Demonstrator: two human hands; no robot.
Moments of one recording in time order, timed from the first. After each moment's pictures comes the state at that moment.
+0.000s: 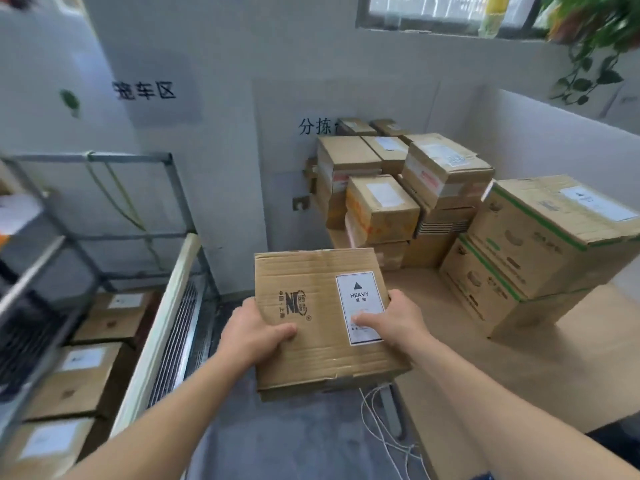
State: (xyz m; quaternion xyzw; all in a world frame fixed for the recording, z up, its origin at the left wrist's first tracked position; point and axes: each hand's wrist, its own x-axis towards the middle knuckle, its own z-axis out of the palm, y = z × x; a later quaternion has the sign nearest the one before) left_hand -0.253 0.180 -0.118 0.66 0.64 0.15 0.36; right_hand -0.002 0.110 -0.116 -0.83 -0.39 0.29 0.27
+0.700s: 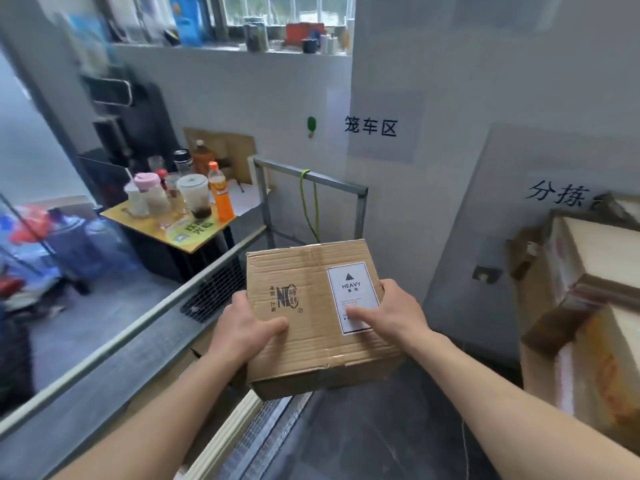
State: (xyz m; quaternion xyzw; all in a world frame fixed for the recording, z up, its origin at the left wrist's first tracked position) left_hand -0.435 0.307 -0.089 0.41 0.82 0.31 0.26; right_hand -0.192 0.421 -0.097 -0.59 -0.72 0.31 0.16
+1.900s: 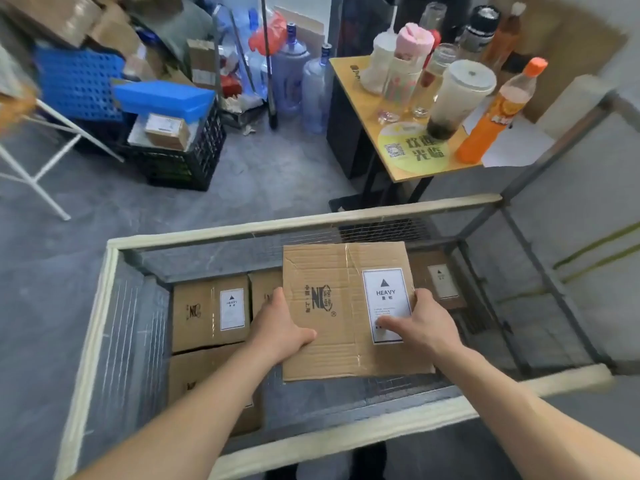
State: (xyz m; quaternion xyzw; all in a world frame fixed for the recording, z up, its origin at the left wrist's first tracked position) left_hand -0.685 0.297 -0.304 0.05 0.89 0.31 0.32; right_hand -0.578 0.532 -0.293 -0.39 -0.86 0.30 -0.14
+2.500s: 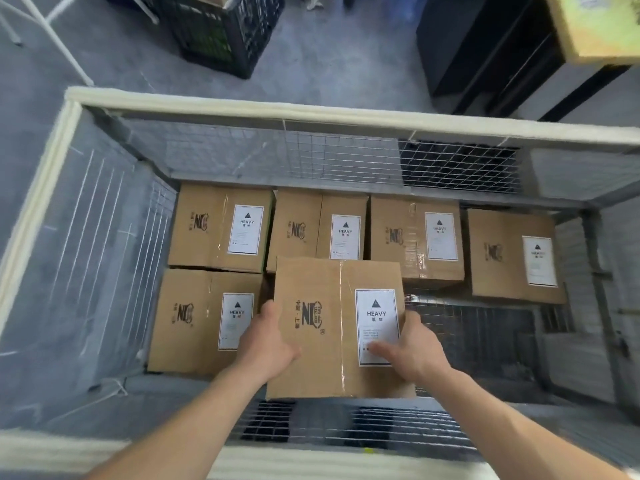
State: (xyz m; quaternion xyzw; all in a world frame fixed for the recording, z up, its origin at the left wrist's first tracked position) left_hand -0.631 0.251 -0.543 -0.09 0.88 0.25 0.39; right_hand -0.581 0.501 -0.532 -0.31 -0.82 0.31 -0.36
